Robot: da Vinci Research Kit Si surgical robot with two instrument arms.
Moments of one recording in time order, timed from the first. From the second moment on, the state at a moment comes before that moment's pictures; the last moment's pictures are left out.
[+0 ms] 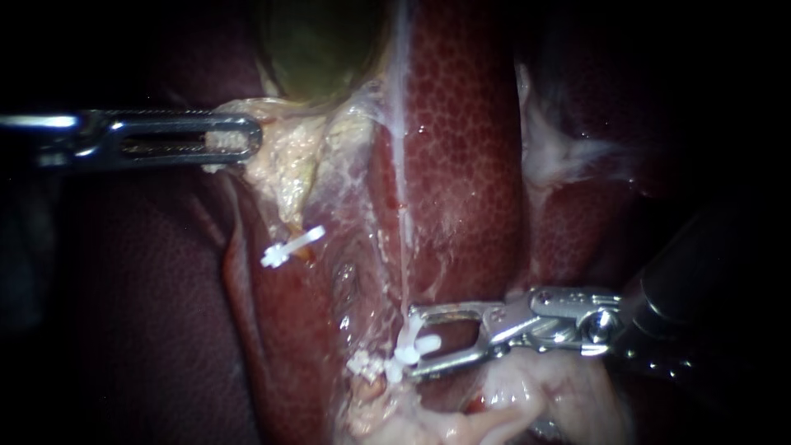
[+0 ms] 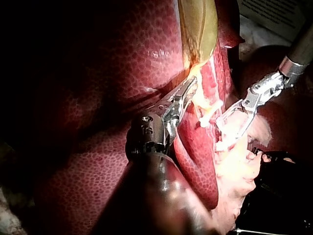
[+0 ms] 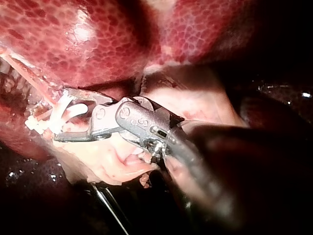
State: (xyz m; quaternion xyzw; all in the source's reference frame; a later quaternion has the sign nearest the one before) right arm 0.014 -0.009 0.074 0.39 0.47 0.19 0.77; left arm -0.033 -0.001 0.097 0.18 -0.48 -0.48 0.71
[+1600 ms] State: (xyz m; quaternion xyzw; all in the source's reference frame) right arm 0.017 -0.008 0.072 0.38 0.50 0.12 0.77; left arm -0.033 -0.001 0.097 0.18 -0.48 -0.48 0.71
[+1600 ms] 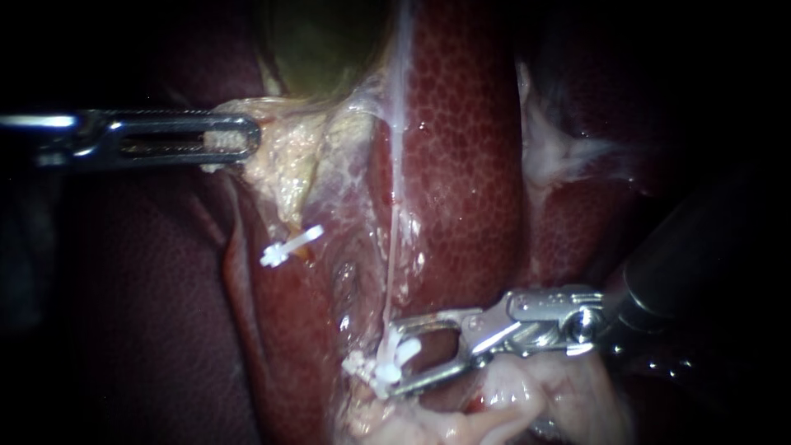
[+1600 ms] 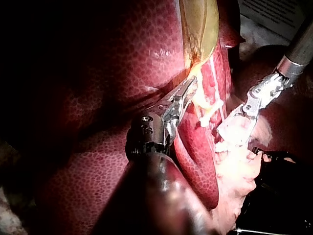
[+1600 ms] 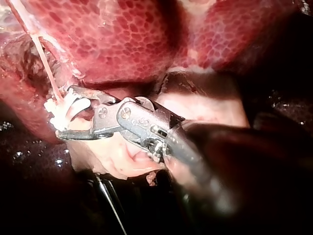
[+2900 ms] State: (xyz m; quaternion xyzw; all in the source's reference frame) right arm 0.015 -0.004 0.074 0.47 0.54 0.11 0.69; left arm -0.034 -0.001 0.097 0.18 -0.48 -0.48 0.71
